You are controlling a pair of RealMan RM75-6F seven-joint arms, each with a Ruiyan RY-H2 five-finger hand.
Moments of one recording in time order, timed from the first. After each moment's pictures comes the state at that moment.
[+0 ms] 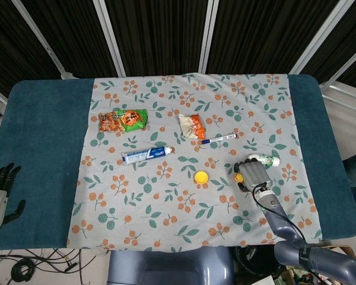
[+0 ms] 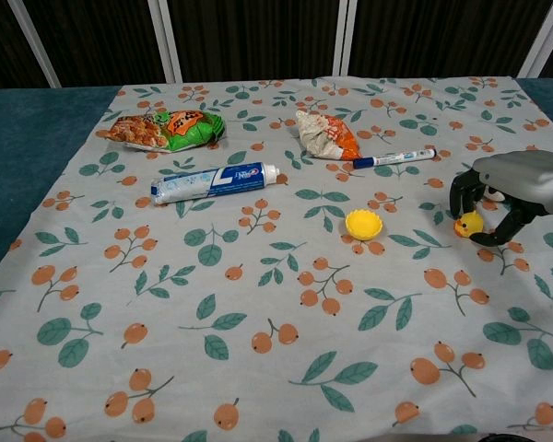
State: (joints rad) left arm -0.09 -1.08 -0.03 -1.71 1.41 1.42 0.15; right arm 0.62 -1.53 0.12 -1.35 -1.04 0.93 -0.44
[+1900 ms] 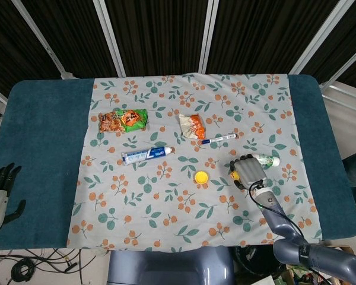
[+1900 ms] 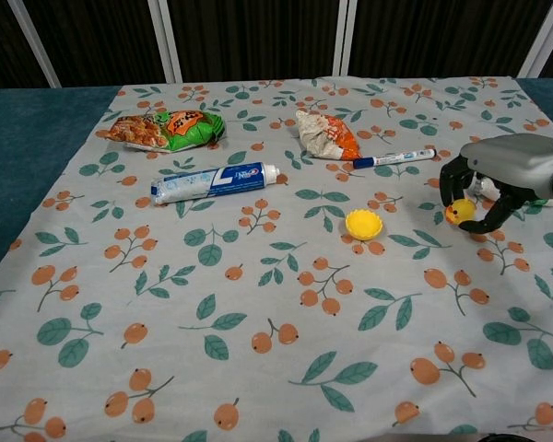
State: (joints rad) left arm -0.09 -1.08 -0.03 -1.71 1.41 1.42 0.15; right arm 0.66 -1.50 0.14 -1.41 -1.05 0.93 -0.48
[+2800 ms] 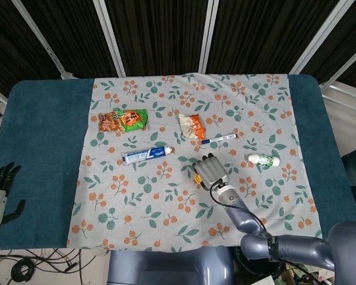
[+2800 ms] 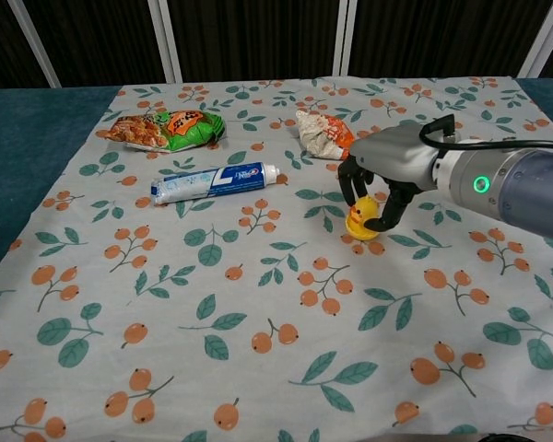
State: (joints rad) left arm -0.09 -1.06 -0.03 -1.71 1.42 1.41 0.11; right arm 0.87 -1.62 0.18 -1.53 -0.82 0.94 -0.80
